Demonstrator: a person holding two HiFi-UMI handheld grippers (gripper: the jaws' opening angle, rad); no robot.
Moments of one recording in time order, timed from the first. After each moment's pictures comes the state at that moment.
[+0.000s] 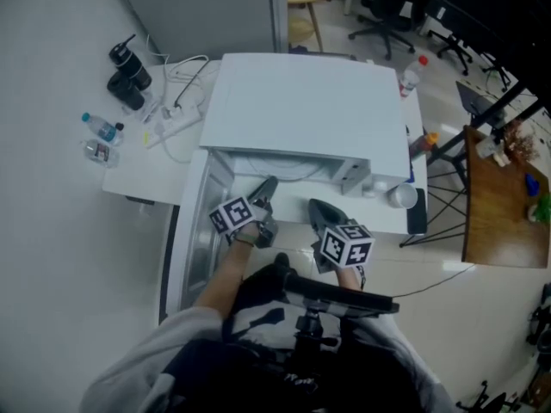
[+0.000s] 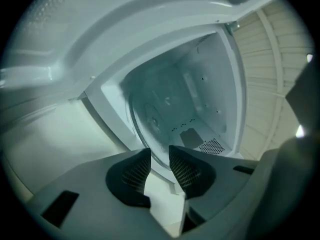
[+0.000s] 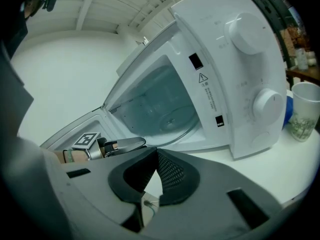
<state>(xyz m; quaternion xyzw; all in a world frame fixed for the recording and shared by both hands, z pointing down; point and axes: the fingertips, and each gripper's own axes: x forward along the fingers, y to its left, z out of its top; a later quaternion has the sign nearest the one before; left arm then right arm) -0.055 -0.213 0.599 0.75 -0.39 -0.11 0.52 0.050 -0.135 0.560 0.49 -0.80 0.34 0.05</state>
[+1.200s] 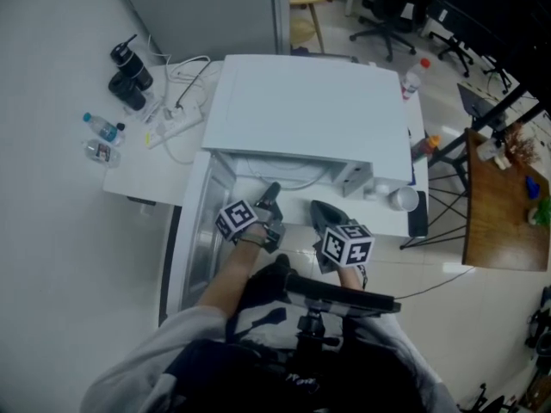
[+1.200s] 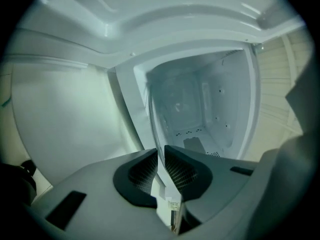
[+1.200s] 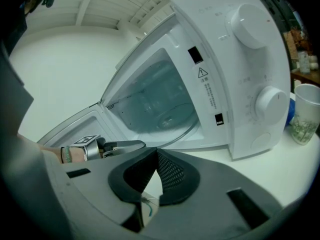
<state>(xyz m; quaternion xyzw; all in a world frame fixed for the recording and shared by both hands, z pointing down) -0.050 -0.208 0.616 0.67 -0.38 -0.19 0.61 0.051 -0.140 0.569 0.49 -0.80 0.34 0.07</state>
